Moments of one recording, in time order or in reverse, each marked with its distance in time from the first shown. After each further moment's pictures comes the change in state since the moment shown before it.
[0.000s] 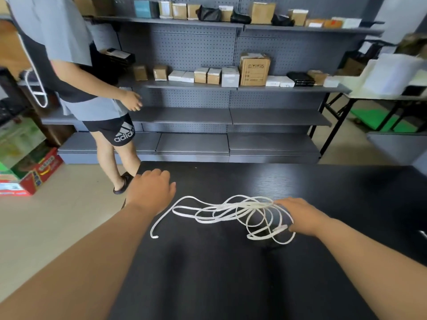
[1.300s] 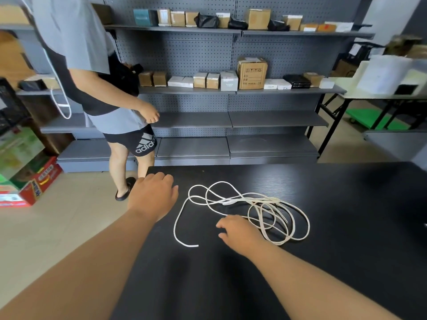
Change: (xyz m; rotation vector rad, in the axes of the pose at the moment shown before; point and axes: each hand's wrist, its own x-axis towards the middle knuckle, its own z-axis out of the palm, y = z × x) left_hand -0.008 -0.035 -0.006 -0.028 0.040 0.081; right_hand 0.022 -0.167 0.062 0.165 0.133 -0.190
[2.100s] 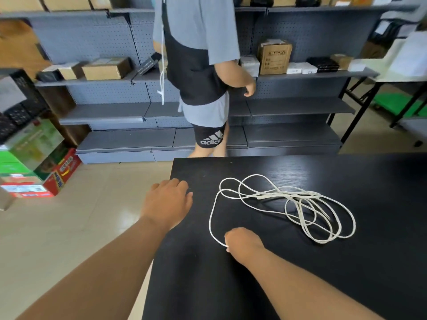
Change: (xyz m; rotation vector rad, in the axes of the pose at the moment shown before) left_hand -0.012 -0.066 0.034 -0.013 -0.079 0.026; right_hand 0.049 -0.075 0.069 -0.280 -0.249 0.078
